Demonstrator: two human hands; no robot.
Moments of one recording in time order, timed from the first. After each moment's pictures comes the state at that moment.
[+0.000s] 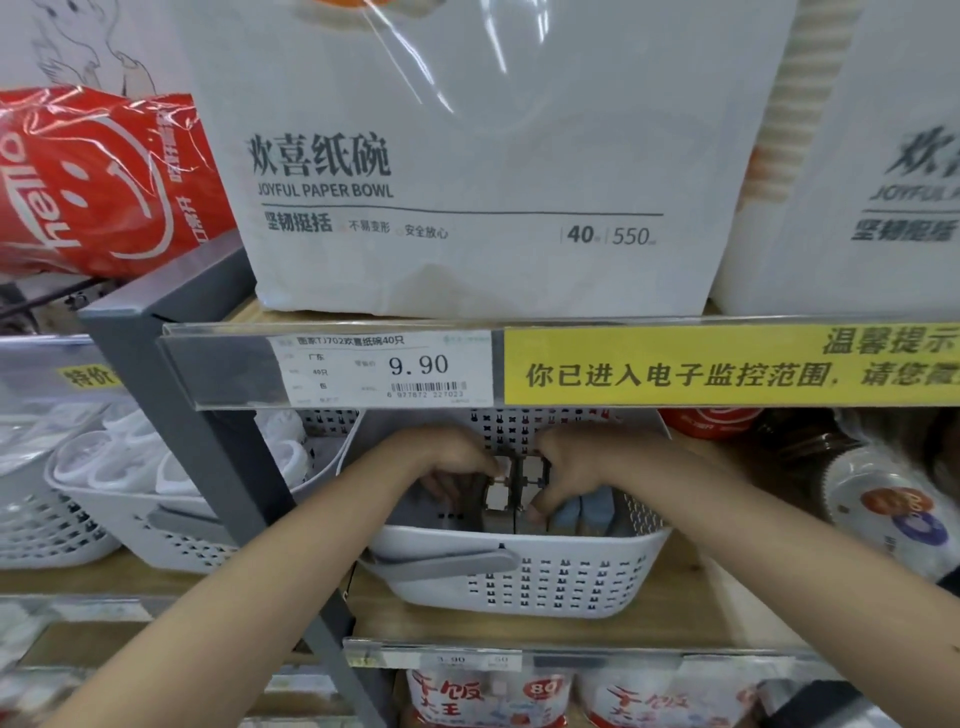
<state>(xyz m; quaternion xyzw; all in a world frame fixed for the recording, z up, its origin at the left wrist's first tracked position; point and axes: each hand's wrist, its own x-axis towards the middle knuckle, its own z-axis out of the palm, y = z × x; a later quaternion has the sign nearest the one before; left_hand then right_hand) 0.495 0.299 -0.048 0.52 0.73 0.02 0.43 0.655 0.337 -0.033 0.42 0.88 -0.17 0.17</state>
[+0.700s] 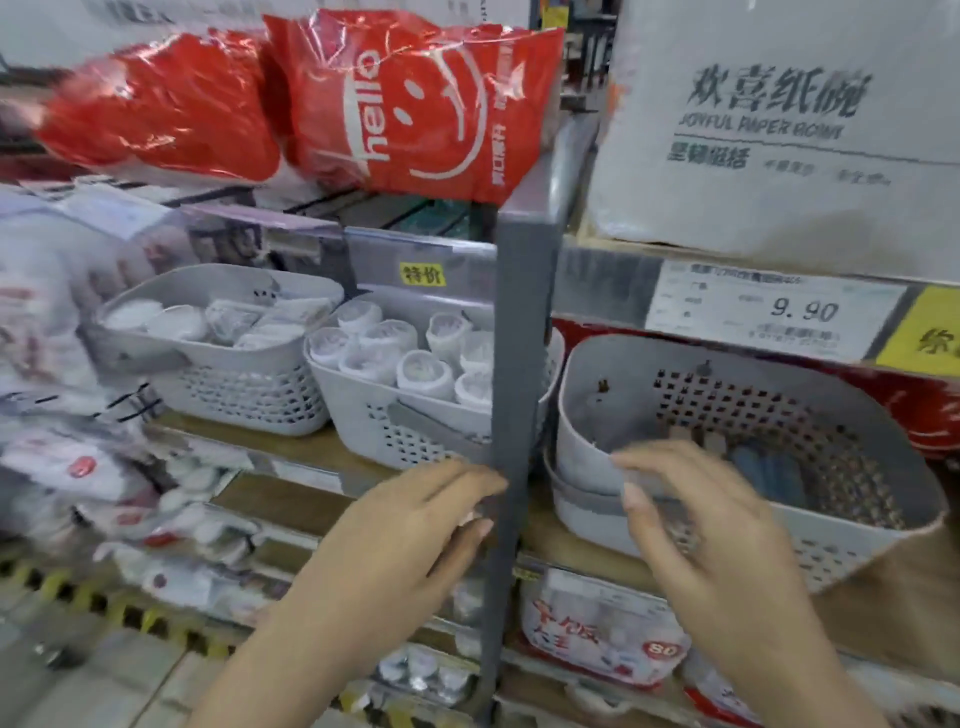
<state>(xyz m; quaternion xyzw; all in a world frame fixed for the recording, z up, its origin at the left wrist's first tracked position) 0.413 0.026 -0.023 0.69 0.69 0.22 0.04 0.617 0.141 -0.021 0.30 0.87 -0.16 -0.35</state>
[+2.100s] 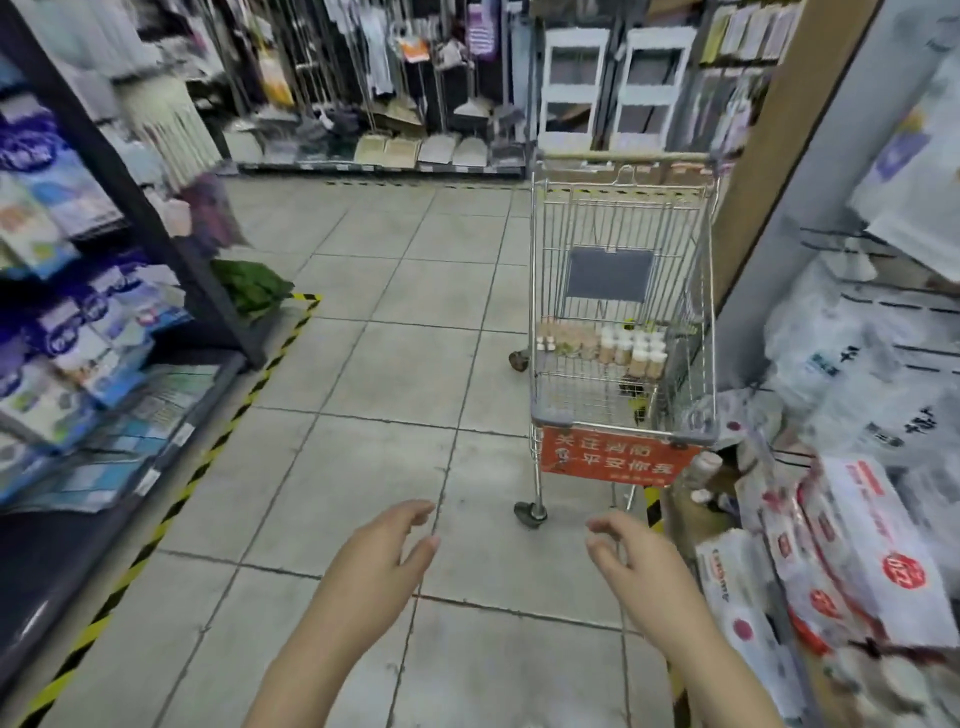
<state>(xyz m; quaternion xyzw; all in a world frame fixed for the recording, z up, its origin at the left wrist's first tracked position) 0.013 -0.612 -0.154 -0.23 0.91 0.35 0.02 -0.108 -0.379 -0.179 -0.17 0.90 -0.34 0.20</state>
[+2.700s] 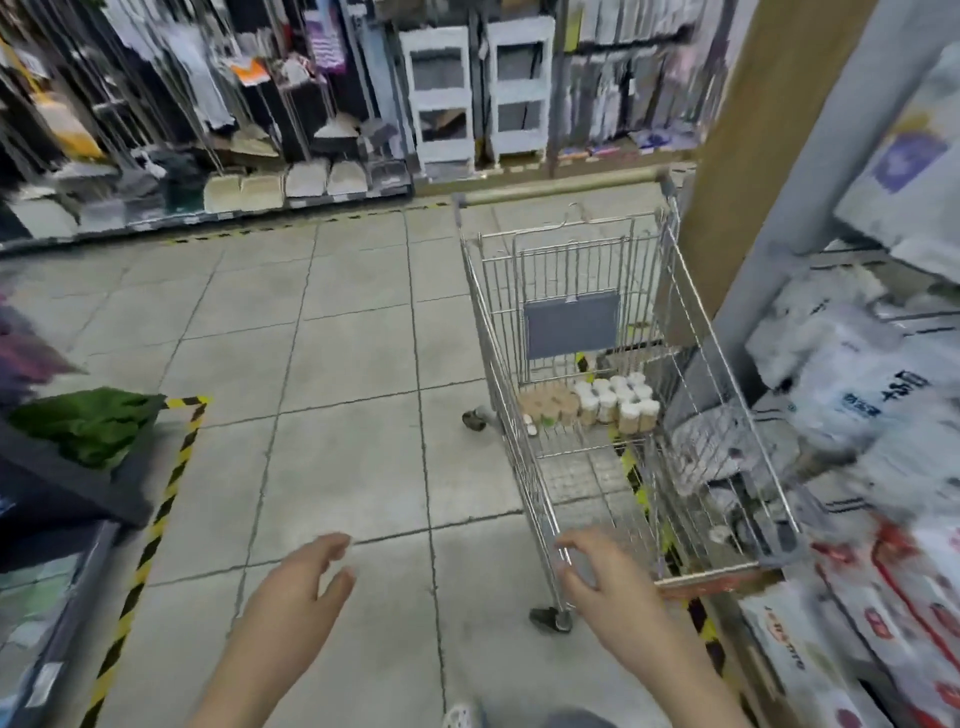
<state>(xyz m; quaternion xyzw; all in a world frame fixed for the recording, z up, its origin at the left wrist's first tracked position) -0.293 -0.887 -0.172 -0.21 0.93 0.28 0.10 -0.351 -0.599 -0.201 -0.05 0.91 -0.37 0.20</state>
